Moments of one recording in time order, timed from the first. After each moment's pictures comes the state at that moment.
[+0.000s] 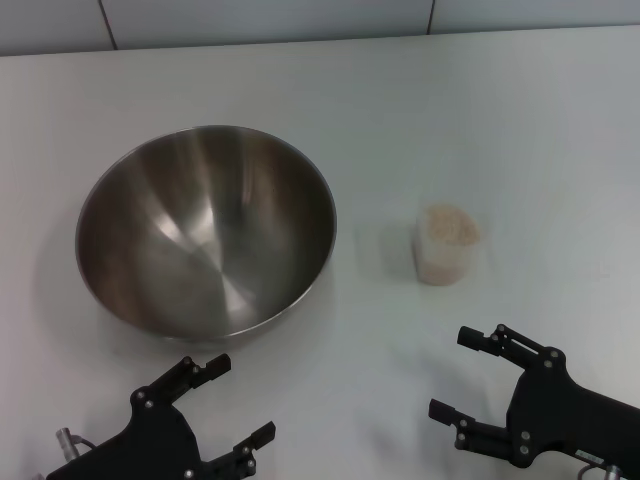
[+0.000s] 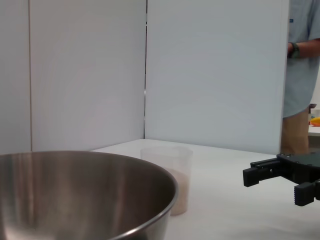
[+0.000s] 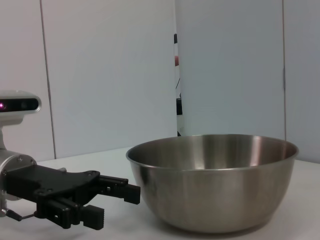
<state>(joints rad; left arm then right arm) -0.23 -2.07 0.43 -0.02 2.06 1.59 -0.32 0.24 2.08 -0.12 -0.13 -2.35 -1.66 0.42</state>
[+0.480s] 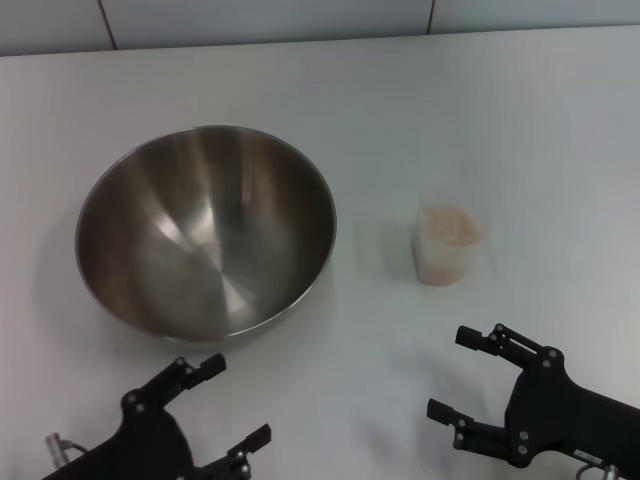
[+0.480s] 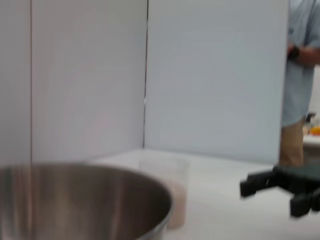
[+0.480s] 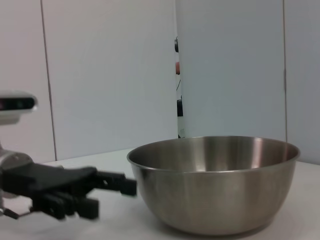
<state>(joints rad) -0.22 -2.07 0.43 -0.01 2.06 1.64 -0.31 0.24 2.08 -0.12 -0.12 -2.35 -1.66 0.42</state>
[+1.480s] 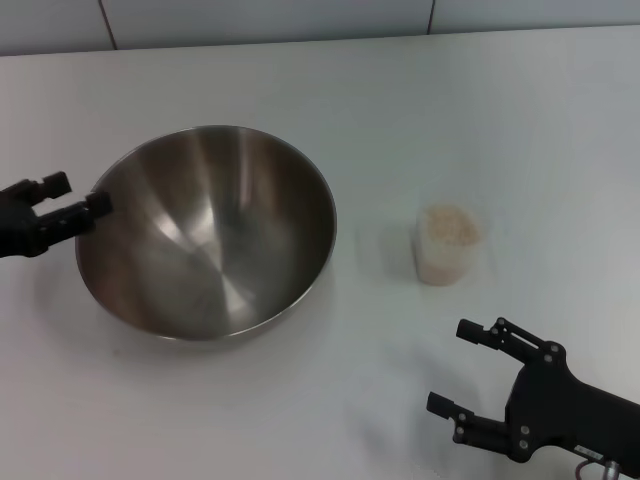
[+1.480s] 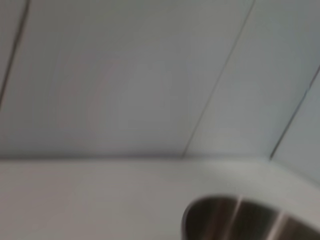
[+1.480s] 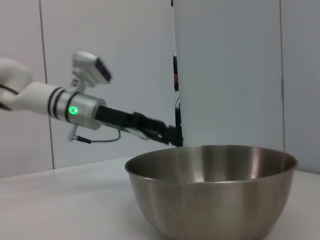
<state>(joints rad) -0.41 -2.08 0.30 0.68 2.08 1.56 -1.44 0.24 2.08 -0.11 -0.12 -2.34 -1.67 0.41</state>
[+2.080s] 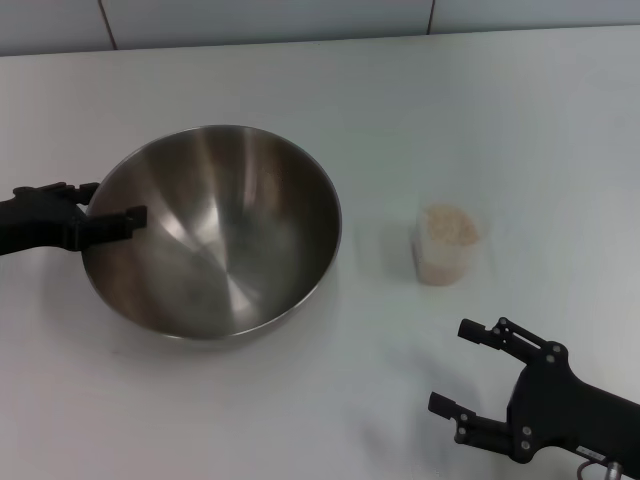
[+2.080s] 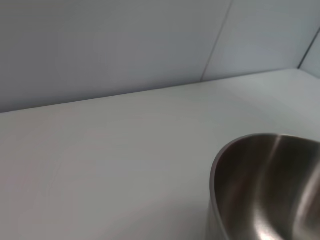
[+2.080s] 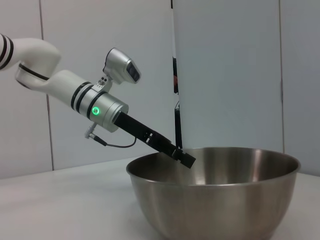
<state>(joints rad) -0.40 -2.08 0.80 0.89 2.07 1.29 -1.71 0.24 2.08 -0.11 -0.12 -2.34 -1.68 0.41</state>
